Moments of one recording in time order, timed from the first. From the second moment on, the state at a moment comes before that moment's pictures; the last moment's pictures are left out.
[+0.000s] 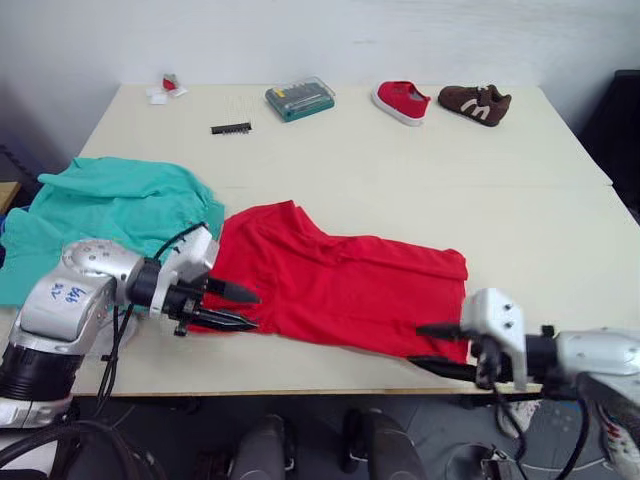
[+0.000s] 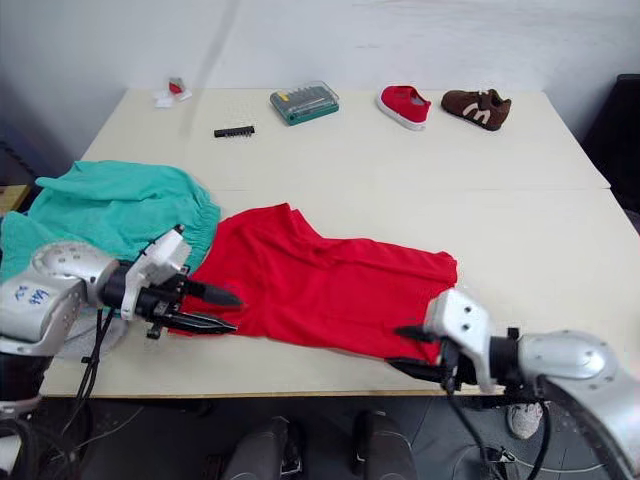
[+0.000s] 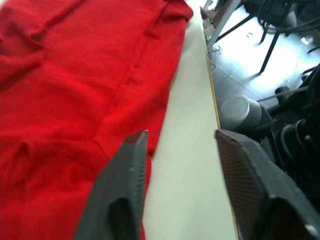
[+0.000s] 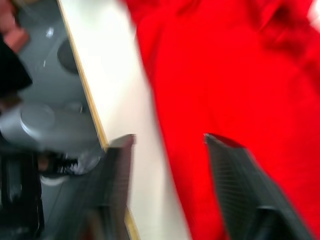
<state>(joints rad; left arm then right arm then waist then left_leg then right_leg) -0.42 0.90 -0.03 -0.16 -0.46 0.64 -1.40 0.12 -0.95 -0.13 -0.74 0.56 0.69 0.89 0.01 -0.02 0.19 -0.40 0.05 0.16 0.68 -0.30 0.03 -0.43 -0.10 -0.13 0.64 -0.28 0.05</state>
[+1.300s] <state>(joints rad) -0.41 0.78 -0.20 0.11 -0.23 0.25 -1.29 0.16 -0.96 -0.35 -0.72 0.63 0.73 0.88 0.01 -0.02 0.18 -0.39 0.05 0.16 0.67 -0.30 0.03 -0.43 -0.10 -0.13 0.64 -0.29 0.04</state>
